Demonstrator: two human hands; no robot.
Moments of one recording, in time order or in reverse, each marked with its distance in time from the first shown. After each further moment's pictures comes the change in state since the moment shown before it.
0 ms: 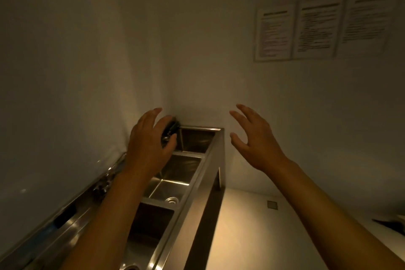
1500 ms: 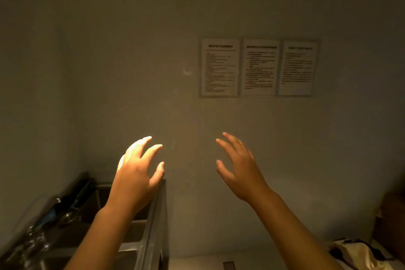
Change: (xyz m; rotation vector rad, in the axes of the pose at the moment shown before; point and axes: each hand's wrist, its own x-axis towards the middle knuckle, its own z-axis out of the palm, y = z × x) left_hand 0.306 -0.123 0.330 -0.255 -0.020 0.181; right_hand 0.249 0.231 0.139 -0.247 0.101 0.238
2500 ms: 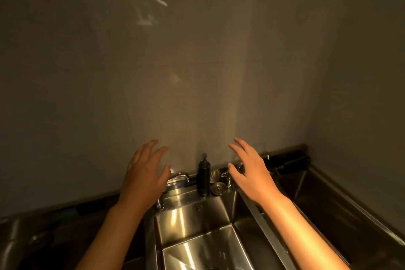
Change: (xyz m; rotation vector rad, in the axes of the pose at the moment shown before) left_hand -0.169 -0.203 -0.111 0.767 0.192 -1.062; right_hand 0.137 -0.248 0.434 0.841 -0.778 -0.731
